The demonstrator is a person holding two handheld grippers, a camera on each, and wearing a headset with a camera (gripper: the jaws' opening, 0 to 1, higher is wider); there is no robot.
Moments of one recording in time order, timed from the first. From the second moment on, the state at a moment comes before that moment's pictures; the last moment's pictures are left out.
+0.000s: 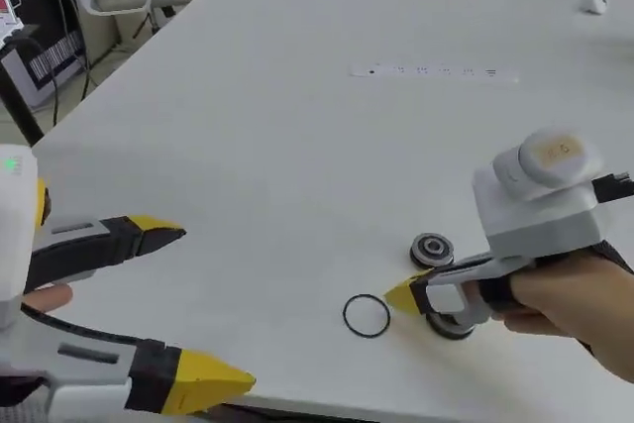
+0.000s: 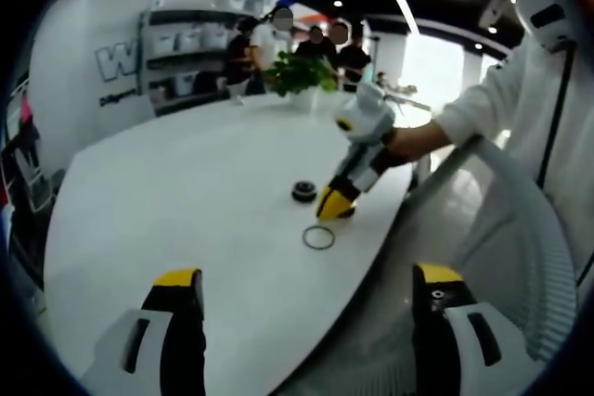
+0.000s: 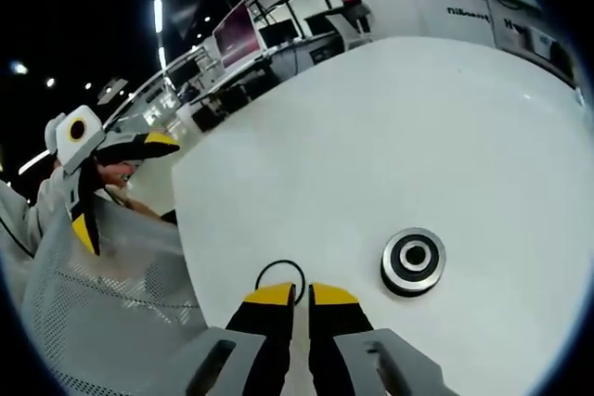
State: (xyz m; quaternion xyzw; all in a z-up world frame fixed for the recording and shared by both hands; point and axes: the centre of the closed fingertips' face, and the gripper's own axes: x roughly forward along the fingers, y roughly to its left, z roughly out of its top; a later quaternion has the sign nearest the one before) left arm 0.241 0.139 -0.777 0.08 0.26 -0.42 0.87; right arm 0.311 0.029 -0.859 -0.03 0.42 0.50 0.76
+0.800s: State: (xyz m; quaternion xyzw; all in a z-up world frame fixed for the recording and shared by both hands) left arm 0.240 0.141 -0.784 0.07 0.27 -0.42 0.86; right arm 0.320 0.027 -0.838 -0.06 0.37 0.52 0.77
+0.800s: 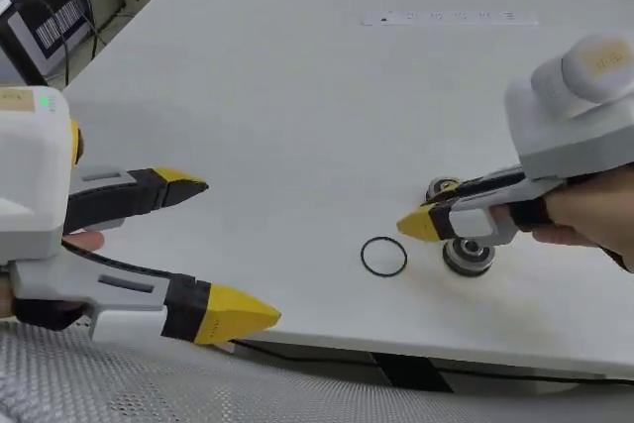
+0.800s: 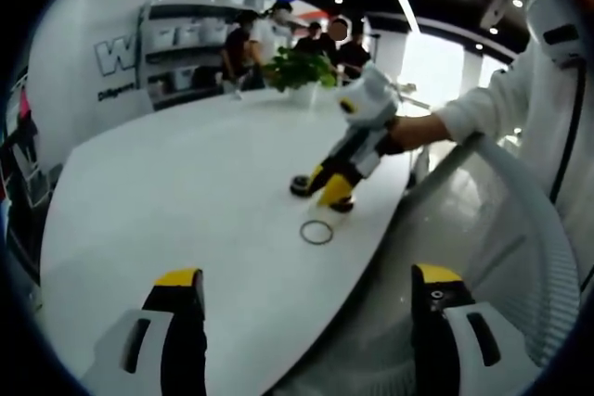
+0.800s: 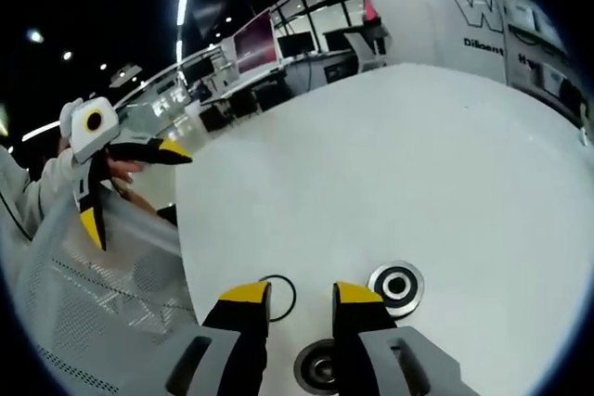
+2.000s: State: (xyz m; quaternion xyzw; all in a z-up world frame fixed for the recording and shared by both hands) left arm 0.247 0.112 -0.736 0.16 0.25 -0.43 0.85; right arm 0.303 -0.065 -0.808 -0.06 0.33 0.51 0.79
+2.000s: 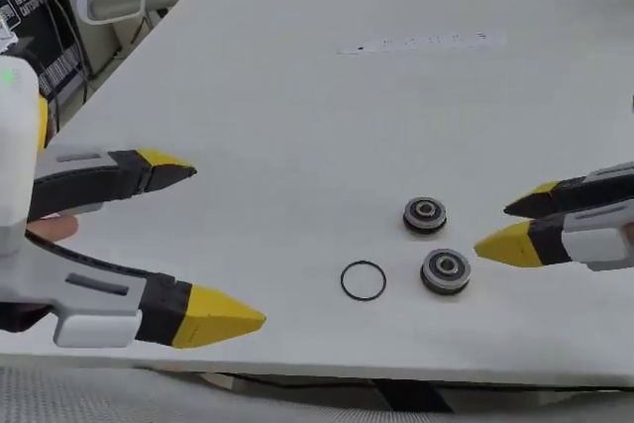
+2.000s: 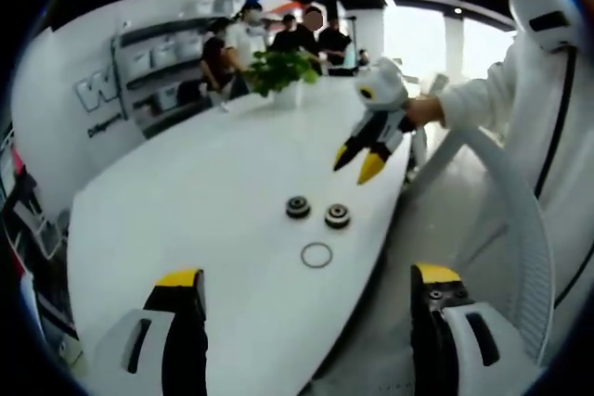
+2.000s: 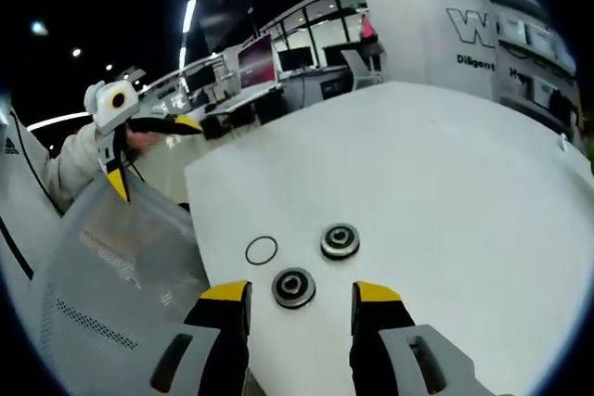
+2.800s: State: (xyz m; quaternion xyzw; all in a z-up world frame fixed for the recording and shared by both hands) left arm 0.281 0.001 -0.716 0.18 0.19 -0.55 0.79; right arm 0.281 -0.072 -0.839 -0.03 0.33 0.51 0.79
